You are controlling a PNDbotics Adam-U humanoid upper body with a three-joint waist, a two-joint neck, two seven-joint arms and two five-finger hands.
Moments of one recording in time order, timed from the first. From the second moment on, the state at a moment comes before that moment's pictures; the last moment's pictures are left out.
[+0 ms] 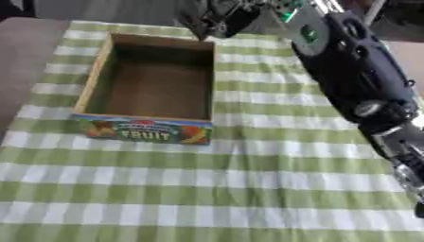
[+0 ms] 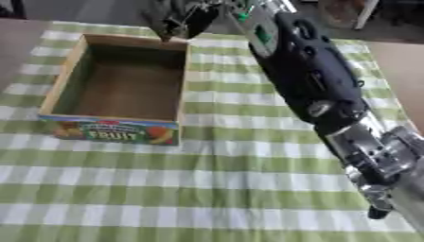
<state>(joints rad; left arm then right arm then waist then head) -0.11 0.08 0.35 -1.98 0.13 -0.26 0.04 -1.13 -0.51 0.27 -1.20 0.82 -0.28 0.39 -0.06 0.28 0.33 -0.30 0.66</state>
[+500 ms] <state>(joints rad) -0.12 0.08 0.34 -1.98 0.15 -0.27 0.03 -1.15 -0.36 0.26 -1.05 0.95 -0.22 0.27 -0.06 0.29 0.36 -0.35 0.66</state>
